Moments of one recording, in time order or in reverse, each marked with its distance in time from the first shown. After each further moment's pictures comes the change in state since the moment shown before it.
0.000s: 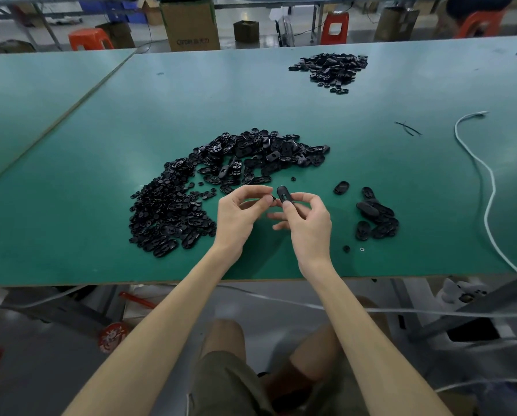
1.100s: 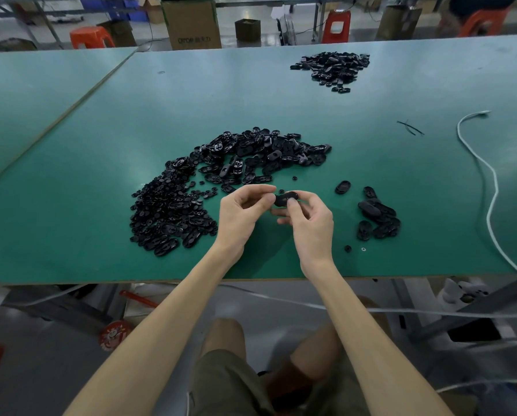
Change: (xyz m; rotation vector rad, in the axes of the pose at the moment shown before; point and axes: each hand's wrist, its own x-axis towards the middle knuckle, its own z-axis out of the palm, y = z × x) left_hand 0.001 -0.002 -0.001 0.000 -0.009 0.007; right_hand 0.000 0.001 0.001 -0.043 0.025 -0.034
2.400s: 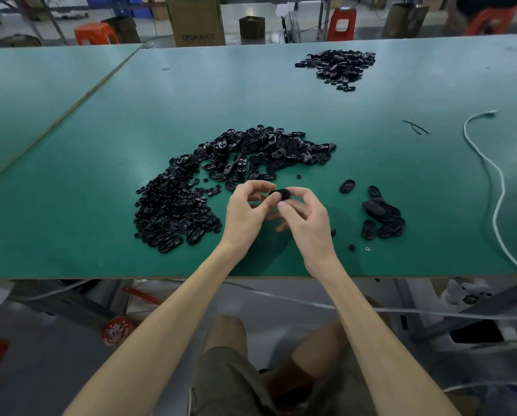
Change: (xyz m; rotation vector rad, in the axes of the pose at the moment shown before) left_hand 0.001 -0.001 0.002 0.198 0.031 -0.008; right_hand 0.002 0.003 -0.002 -0.031 -0.199 -0.005
